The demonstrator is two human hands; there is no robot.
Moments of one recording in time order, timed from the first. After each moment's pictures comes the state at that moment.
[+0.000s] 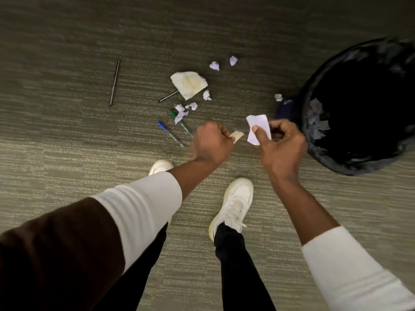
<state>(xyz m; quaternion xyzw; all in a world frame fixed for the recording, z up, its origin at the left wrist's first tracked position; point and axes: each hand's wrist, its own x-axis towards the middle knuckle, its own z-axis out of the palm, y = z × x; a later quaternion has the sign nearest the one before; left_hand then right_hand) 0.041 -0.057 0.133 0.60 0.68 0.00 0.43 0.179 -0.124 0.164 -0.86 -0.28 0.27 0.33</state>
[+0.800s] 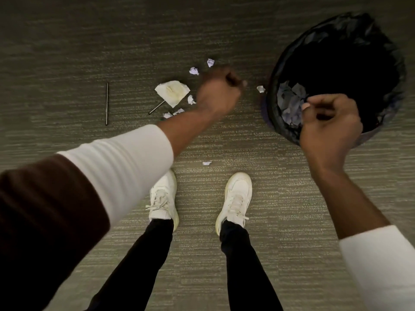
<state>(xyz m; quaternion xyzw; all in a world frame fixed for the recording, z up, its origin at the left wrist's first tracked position) 0.137 0.016 0.188 0.63 0.57 0.04 0.53 0.287 -0.156 0.209 -0.89 -0.26 0.13 0.36</state>
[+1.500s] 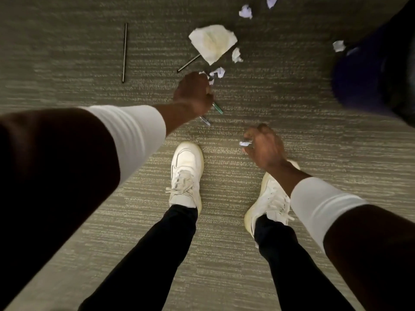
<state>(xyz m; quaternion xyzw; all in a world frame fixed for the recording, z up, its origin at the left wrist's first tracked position) -0.064 0.029 0.005 0.76 0.56 -0.17 0.29 0.093 -0.169 -0.031 -0.75 -0.54 0.39 -0.02</state>
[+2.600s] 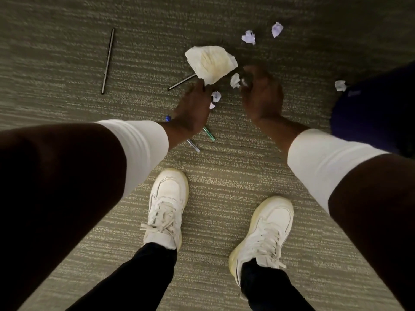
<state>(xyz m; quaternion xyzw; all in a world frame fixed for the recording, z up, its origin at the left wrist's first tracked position) -0.055 0.053 -0.085 0.82 0.50 -0.09 0.26 0.127 0.017 -0.079 -0.81 -0.53 0.22 0.14</state>
